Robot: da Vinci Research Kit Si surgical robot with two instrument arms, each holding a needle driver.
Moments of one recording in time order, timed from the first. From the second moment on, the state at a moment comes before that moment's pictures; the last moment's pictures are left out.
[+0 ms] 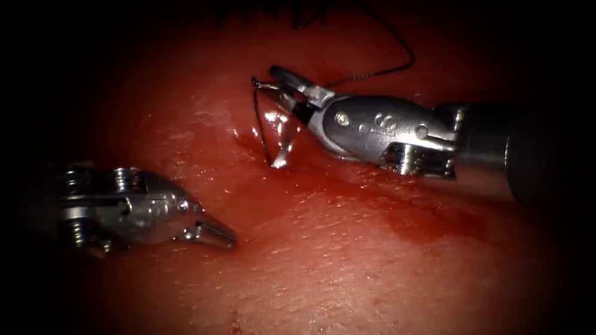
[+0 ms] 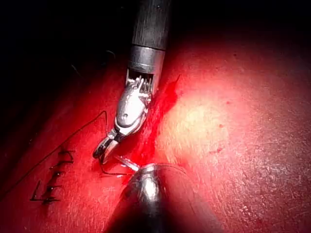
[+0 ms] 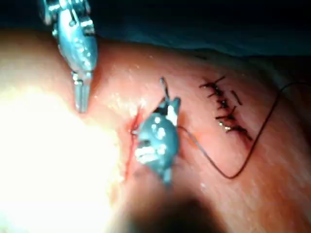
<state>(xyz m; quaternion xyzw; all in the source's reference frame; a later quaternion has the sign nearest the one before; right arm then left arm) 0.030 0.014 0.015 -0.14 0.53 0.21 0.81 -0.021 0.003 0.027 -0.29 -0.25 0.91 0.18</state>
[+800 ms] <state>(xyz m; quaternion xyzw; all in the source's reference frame) 0.031 0.015 0.014 -0.10 0.55 0.27 0.78 -0.018 0.004 0.030 -0.33 -0.18 0.90 0.21</state>
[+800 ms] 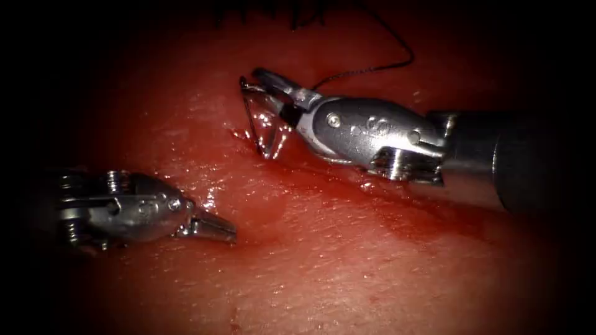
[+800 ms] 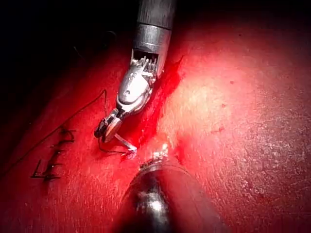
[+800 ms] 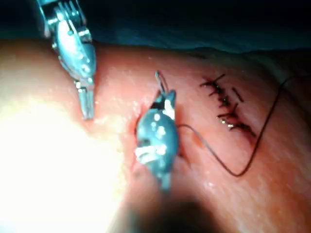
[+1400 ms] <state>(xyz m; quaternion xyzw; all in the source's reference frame) 0.030 0.015 0.013 -0.07 0.56 0.34 0.76 -0.017 0.005 0.029 -0.35 -0.14 0.89 0.25</state>
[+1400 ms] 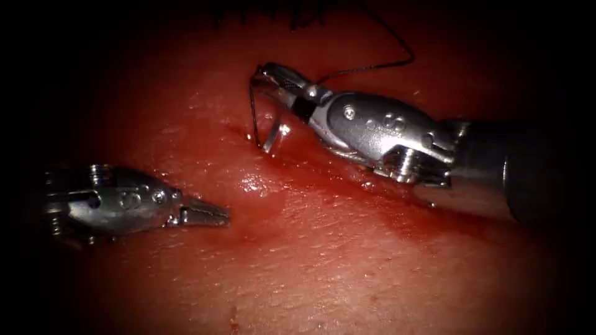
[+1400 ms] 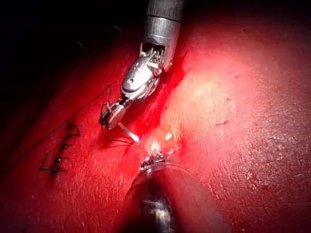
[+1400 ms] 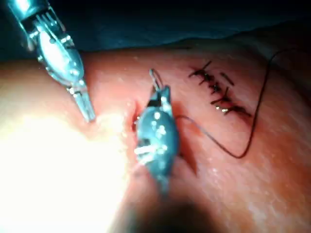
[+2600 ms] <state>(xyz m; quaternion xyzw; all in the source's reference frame) 0.030 0.015 0.014 0.10 0.57 0.45 0.68 -0.015 0.004 0.032 -0.35 -0.14 0.89 0.25</state>
